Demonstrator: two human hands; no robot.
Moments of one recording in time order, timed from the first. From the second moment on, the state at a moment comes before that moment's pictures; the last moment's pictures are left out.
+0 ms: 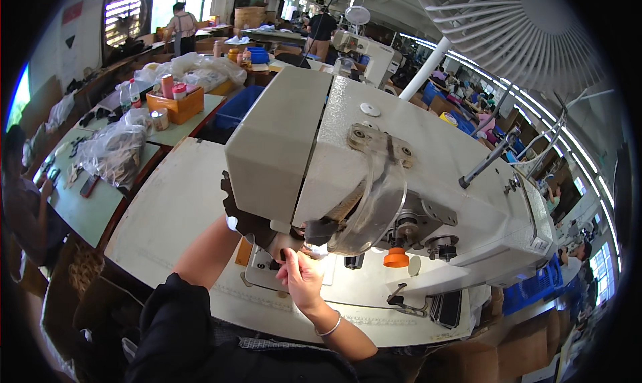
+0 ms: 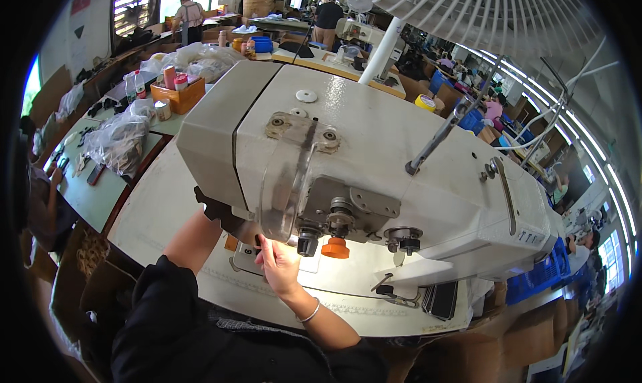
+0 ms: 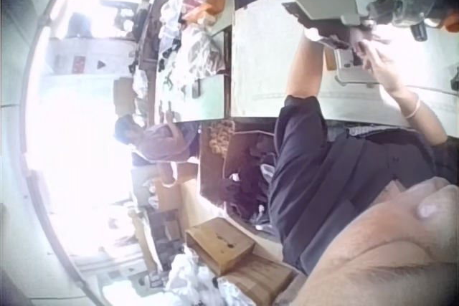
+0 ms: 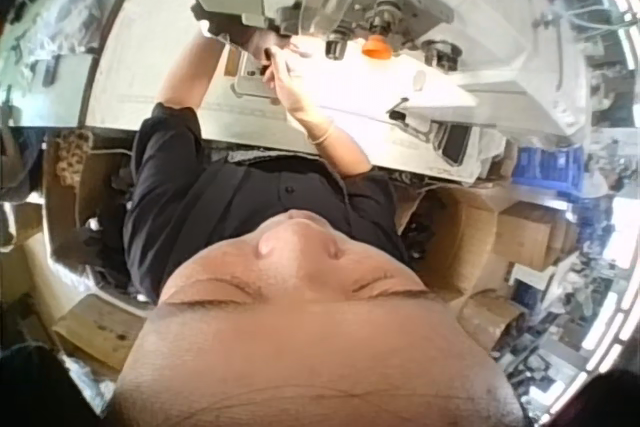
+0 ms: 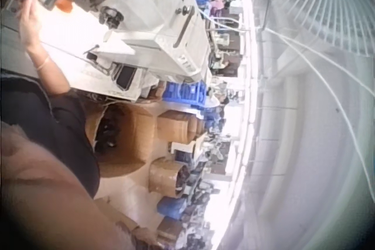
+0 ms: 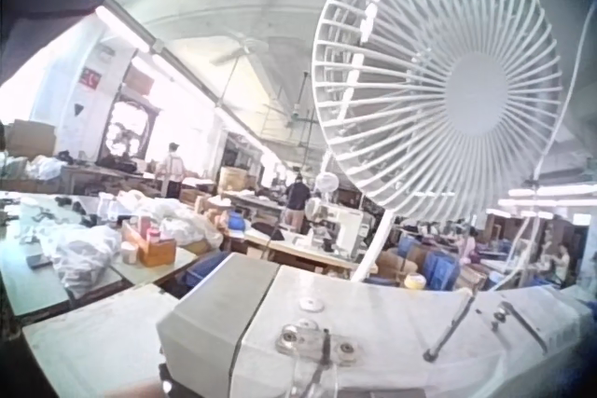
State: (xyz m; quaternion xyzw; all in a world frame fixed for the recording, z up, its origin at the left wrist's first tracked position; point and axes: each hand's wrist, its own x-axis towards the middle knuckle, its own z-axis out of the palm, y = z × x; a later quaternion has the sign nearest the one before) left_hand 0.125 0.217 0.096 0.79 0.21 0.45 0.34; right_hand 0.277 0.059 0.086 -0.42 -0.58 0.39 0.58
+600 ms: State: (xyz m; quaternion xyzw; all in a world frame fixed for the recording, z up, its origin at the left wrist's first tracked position) left_hand 0.116 0.203 0.113 0.80 0.21 0.38 0.43; right_hand 0.277 0.064 0.068 -0.37 -0.60 0.35 0.62
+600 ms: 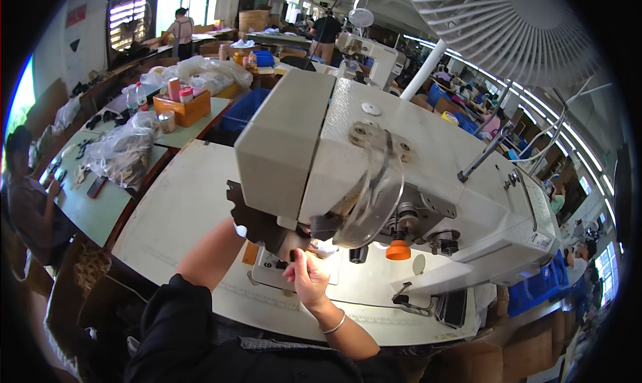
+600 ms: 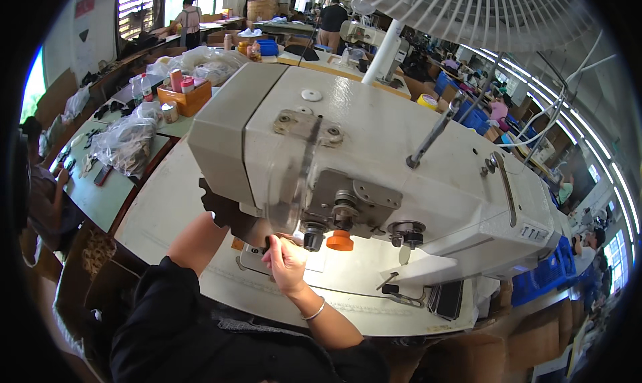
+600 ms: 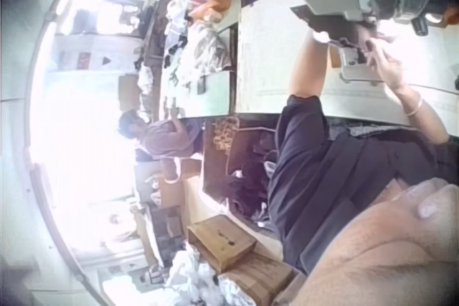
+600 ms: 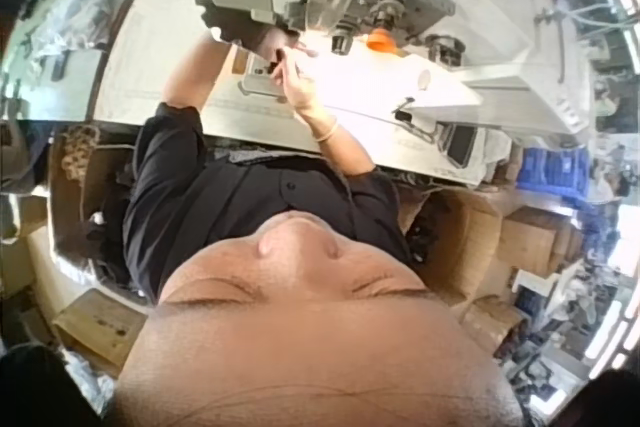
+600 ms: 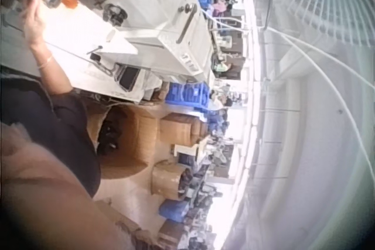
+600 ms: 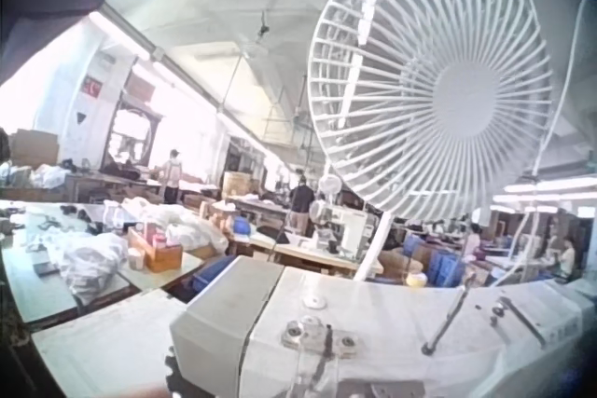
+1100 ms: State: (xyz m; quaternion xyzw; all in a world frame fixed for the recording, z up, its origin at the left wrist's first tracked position) left_hand 0.078 0.166 0.191 0.78 0.31 0.47 0.26; right_hand 0.285 0.073 0.048 -0.40 -0.76 0.19 0.47
